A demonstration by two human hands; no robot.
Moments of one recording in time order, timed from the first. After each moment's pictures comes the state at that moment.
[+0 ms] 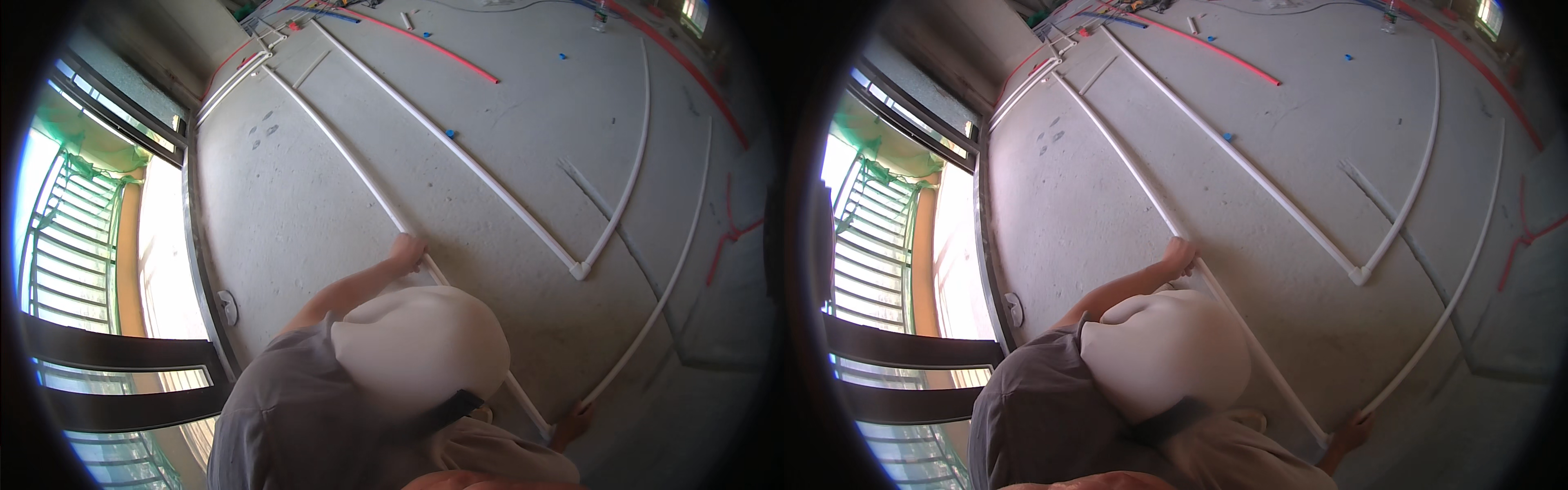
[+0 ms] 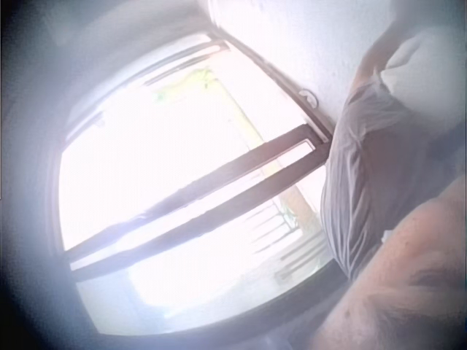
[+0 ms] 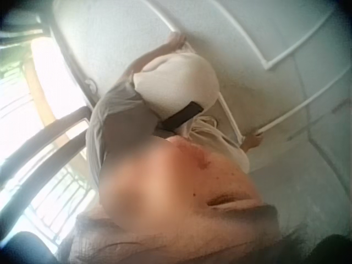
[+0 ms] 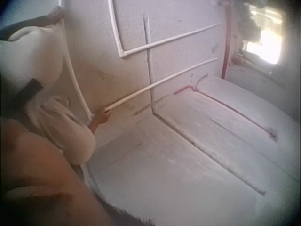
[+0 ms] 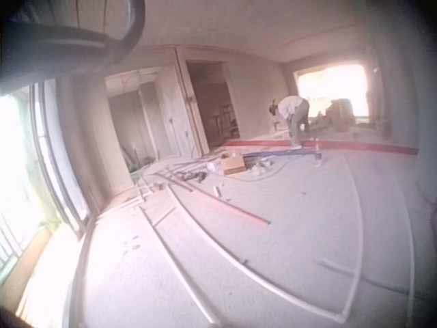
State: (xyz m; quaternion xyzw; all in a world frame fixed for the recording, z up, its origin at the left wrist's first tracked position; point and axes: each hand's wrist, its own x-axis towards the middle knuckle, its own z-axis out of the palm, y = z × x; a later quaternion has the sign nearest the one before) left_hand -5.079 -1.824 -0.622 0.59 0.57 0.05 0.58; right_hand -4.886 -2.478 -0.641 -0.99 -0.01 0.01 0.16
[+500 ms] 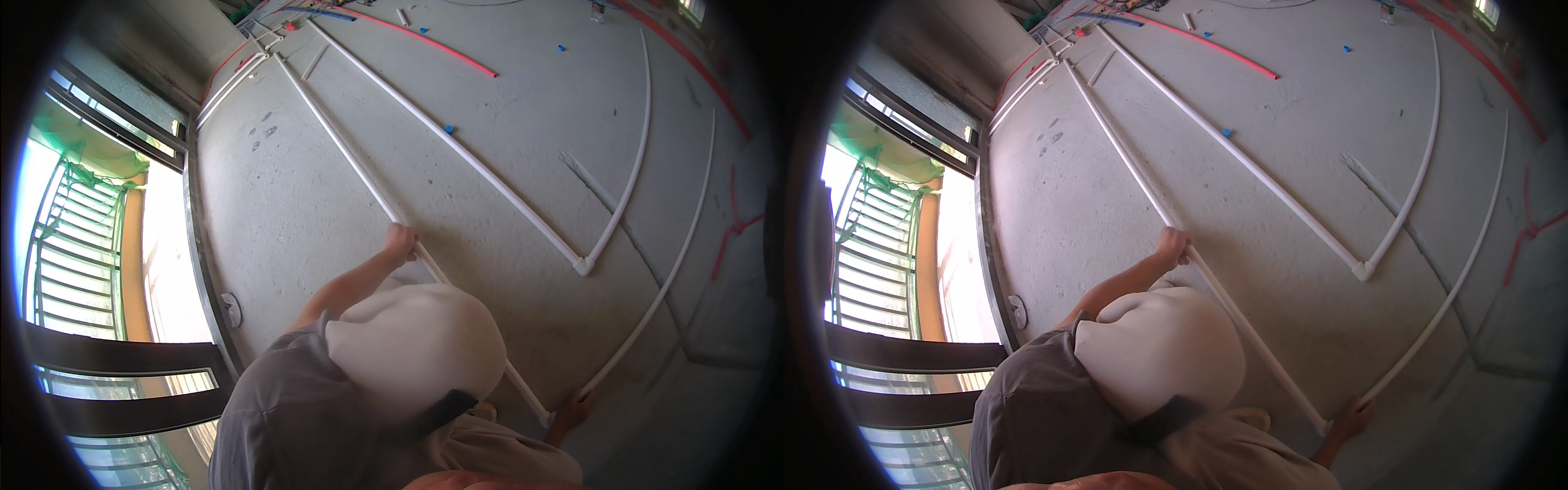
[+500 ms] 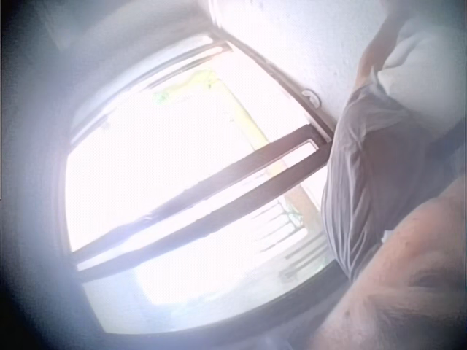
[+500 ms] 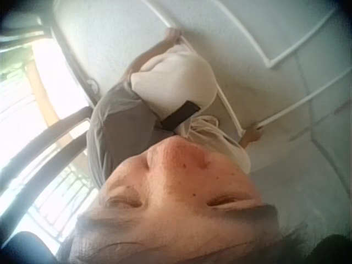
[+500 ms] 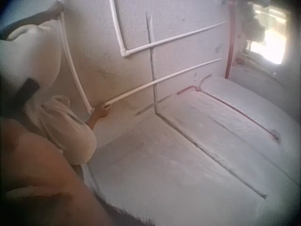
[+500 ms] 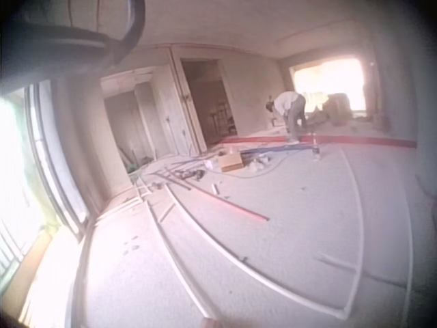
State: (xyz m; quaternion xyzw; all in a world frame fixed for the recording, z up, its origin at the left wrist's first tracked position) left_hand -5.083 -1.798 -0.630 0.51 0.59 0.16 0.60; right_hand -4.891 -2.439 -0.651 -0.98 -0.01 0.01 0.22
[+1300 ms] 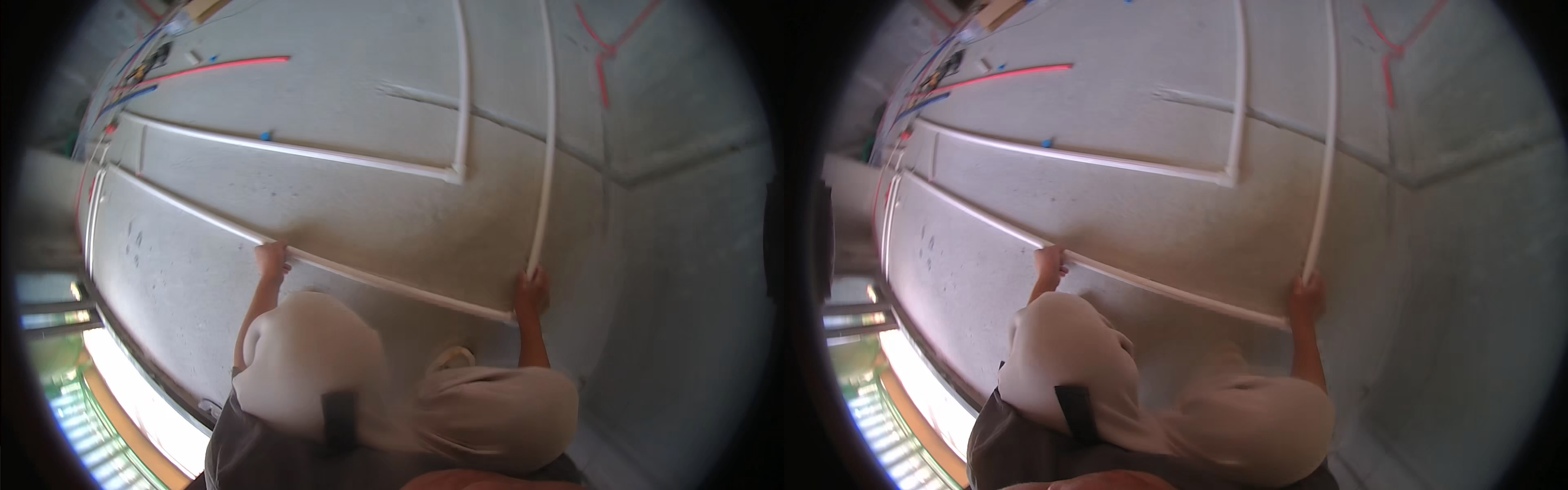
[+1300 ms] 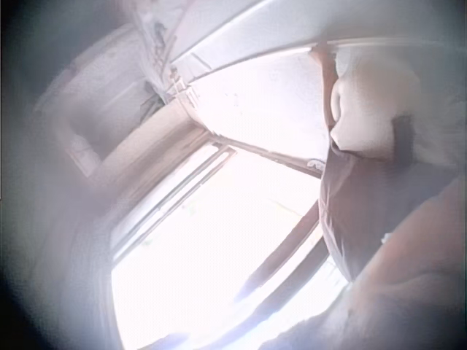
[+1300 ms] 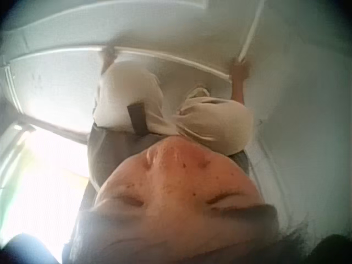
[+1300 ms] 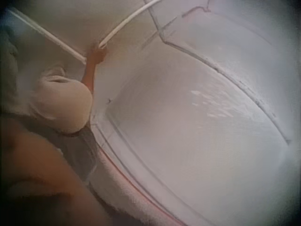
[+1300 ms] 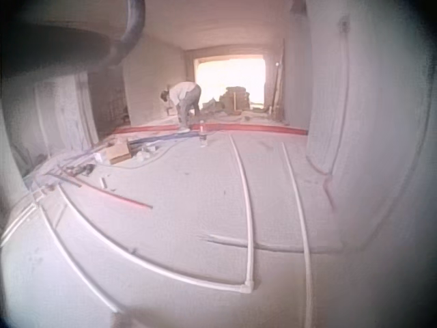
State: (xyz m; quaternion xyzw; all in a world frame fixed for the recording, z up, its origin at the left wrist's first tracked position) left_hand -5.069 -1.778 -0.610 0.67 0.59 0.03 0.45; right_hand -4.894 -2.374 -0.611 -0.98 0.12 0.05 0.16
